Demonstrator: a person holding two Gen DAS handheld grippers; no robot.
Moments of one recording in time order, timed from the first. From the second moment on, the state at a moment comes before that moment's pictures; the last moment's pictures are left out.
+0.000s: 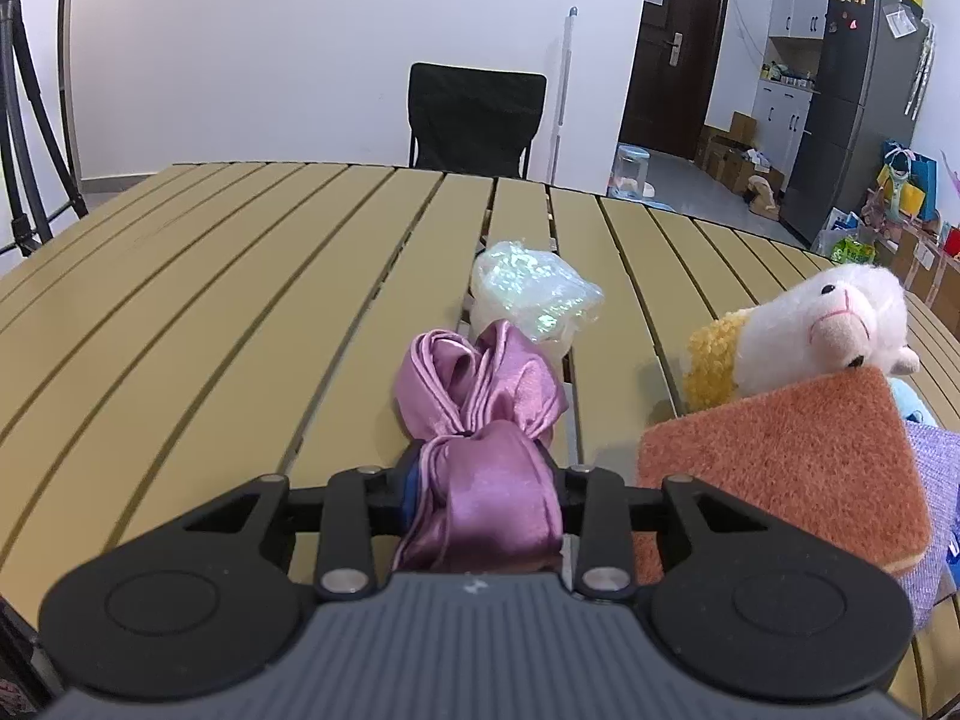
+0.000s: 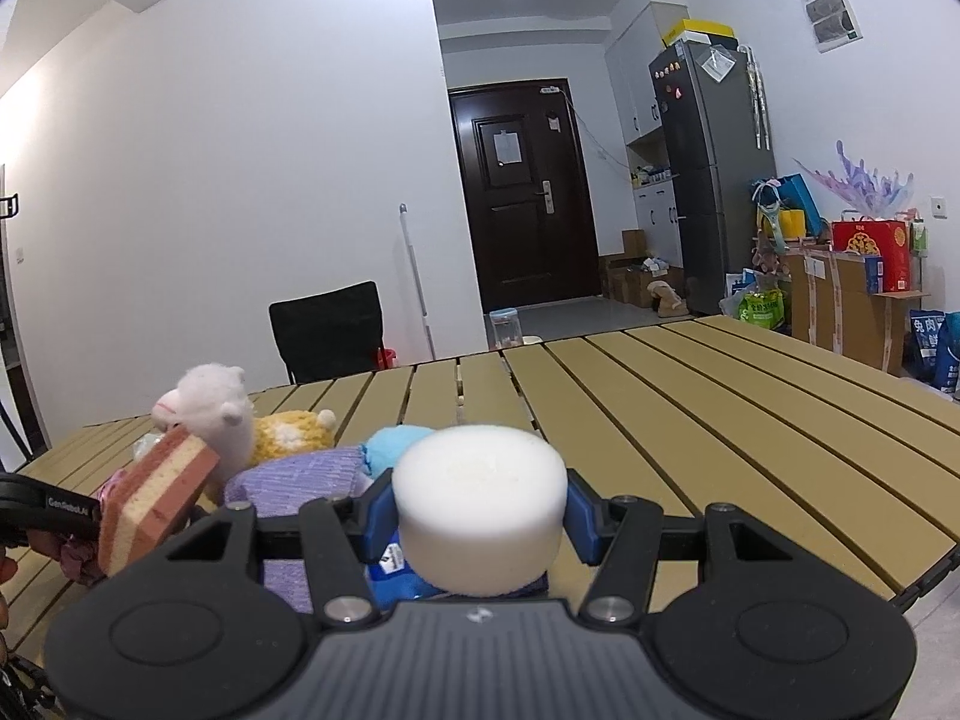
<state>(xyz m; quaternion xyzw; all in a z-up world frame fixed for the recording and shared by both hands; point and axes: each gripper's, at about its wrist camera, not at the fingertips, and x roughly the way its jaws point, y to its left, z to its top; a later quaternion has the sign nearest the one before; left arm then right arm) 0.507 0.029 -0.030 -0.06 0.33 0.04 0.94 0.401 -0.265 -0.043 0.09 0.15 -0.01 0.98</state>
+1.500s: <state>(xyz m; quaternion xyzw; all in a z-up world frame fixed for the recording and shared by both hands) 0.233 0.020 0.063 -0.03 0.23 0.01 0.97 0.216 -0.213 0.023 0.05 0.12 0.08 0.99</state>
